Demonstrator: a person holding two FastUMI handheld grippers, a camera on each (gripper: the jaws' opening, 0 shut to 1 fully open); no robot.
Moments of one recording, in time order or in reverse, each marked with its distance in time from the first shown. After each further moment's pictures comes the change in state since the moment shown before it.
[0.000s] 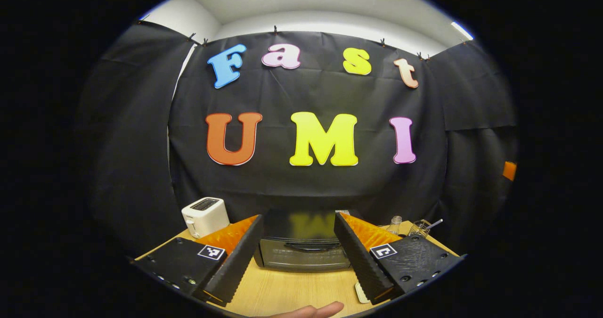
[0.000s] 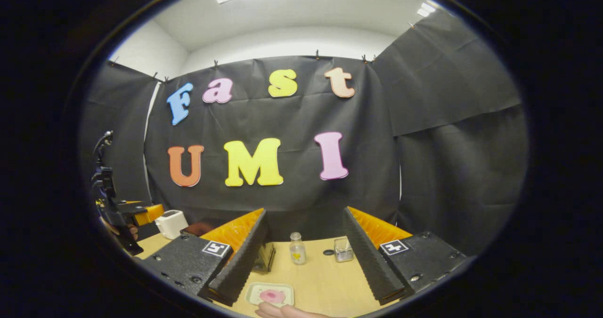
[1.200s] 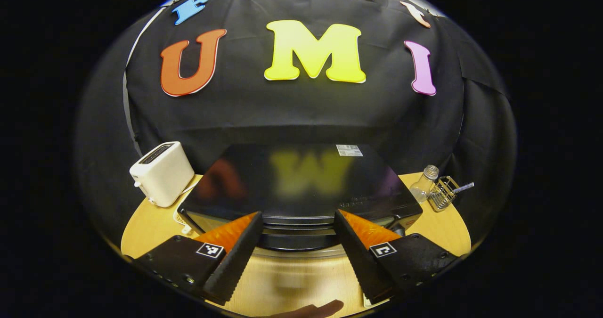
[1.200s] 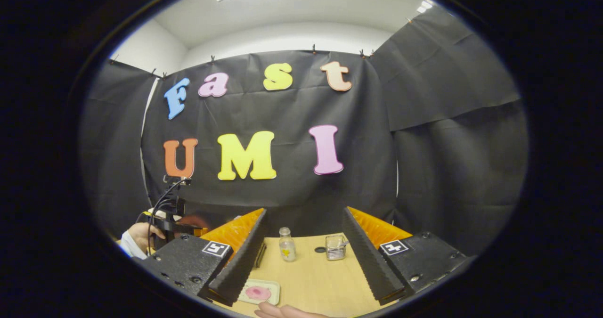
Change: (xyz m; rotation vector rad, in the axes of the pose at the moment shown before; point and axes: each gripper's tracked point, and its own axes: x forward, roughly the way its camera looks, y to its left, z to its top) left arm 0.141 -0.042 -0.144 0.030 0.429 -0.046; right arm 0.012 -0.033 -0.028 -0.003 0.047 0.000
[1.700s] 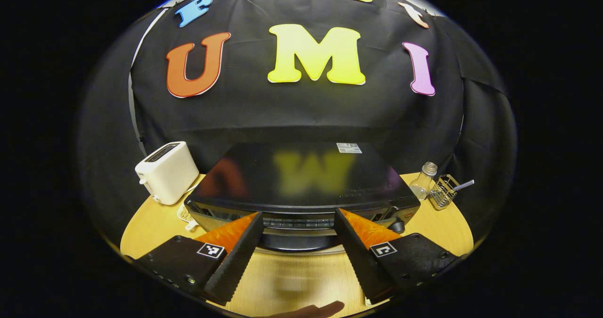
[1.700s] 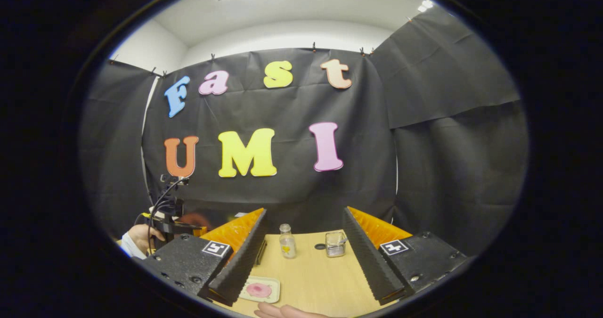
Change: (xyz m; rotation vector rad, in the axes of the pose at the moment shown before) left arm -0.020 0.000 -0.013 -0.013 -0.027 0.003; right arm -0.010 -0.002 0.000 0.000 0.005 -0.012
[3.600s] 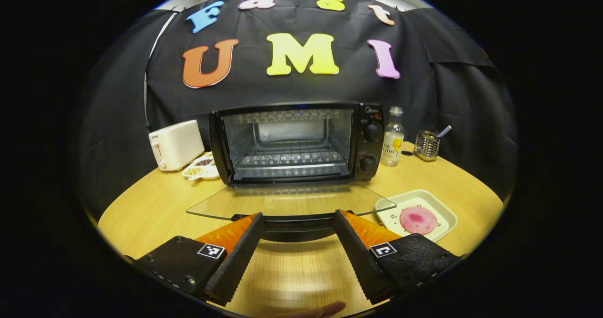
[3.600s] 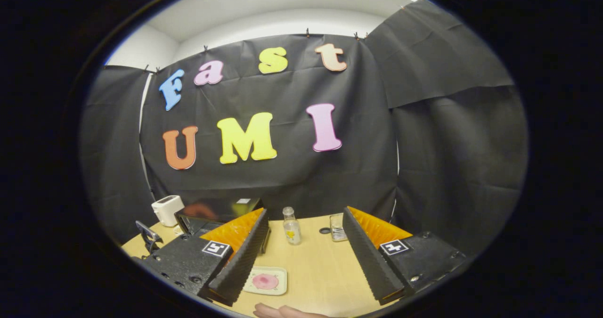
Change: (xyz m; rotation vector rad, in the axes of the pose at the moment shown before) left arm -0.066 0.000 -0.183 0.071 -0.083 -0.035; right arm -0.007 0.005 -0.043 0.043 0.104 0.000
